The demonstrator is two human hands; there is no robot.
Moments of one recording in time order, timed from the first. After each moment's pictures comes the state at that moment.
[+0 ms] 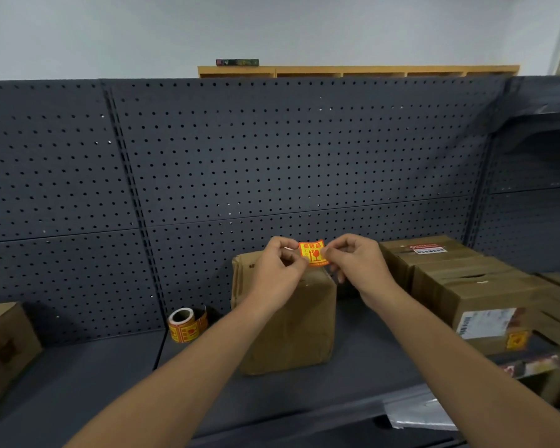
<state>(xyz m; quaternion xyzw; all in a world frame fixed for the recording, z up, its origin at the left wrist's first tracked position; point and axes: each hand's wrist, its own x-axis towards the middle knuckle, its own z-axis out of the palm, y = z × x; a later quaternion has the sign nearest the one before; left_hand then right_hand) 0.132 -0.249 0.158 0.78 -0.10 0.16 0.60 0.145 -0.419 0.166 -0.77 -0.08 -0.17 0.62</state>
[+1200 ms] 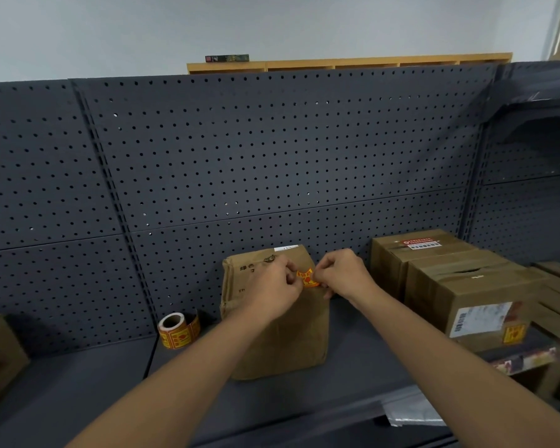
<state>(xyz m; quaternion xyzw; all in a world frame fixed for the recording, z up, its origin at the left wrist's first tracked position) 0.169 -0.257 0.128 0.93 -0.11 0.16 0.31 0.176 -0.425 0.141 -0.88 -0.01 -0.09 0.46</state>
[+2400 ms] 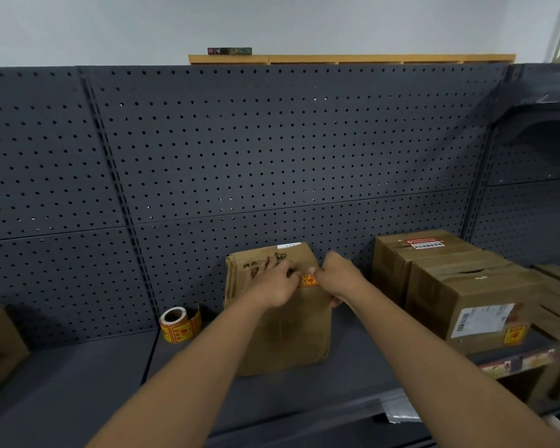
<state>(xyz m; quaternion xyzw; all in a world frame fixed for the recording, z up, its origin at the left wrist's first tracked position) 0.200 -0.243 0.118 0.98 -0.07 -0.01 0.20 0.191 -0.402 0.139 -0.95 0.05 -0.01 0.31</state>
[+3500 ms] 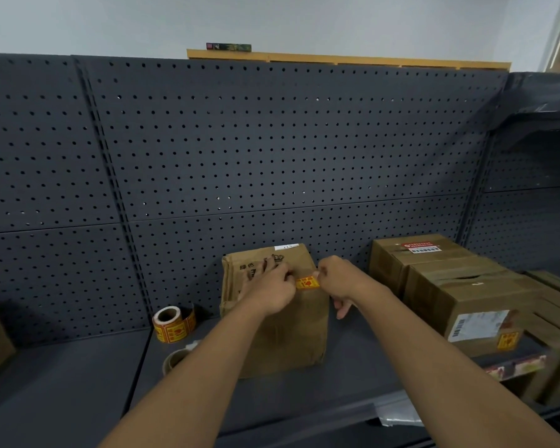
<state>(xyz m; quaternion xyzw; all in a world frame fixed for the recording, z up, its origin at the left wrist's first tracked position) 0.189 -0.242 0.118 0.97 -0.07 0.00 0.21 0.183 -0.412 0.151 -0.96 -0.03 0.06 0.28</state>
